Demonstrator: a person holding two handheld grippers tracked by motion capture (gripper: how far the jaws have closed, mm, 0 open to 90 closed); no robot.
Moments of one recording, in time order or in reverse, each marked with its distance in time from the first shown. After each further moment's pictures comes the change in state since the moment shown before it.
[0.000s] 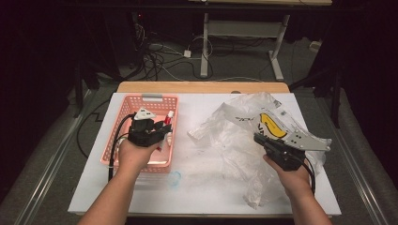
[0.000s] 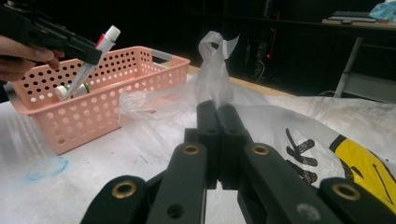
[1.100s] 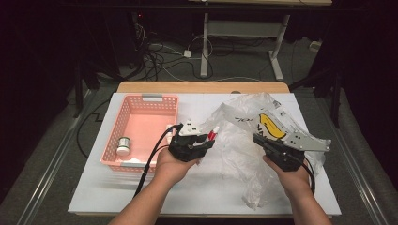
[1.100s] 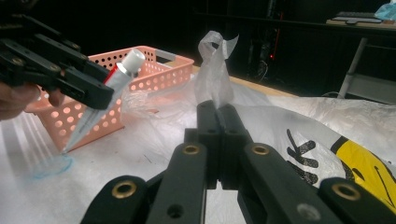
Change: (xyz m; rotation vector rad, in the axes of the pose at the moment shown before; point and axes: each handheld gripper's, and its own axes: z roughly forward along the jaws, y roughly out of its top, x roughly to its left) left arm -0.100 0.008 0.042 0.006 -0.225 0.166; right arm 0.002 0.000 0.000 0.002 0.011 -0.002
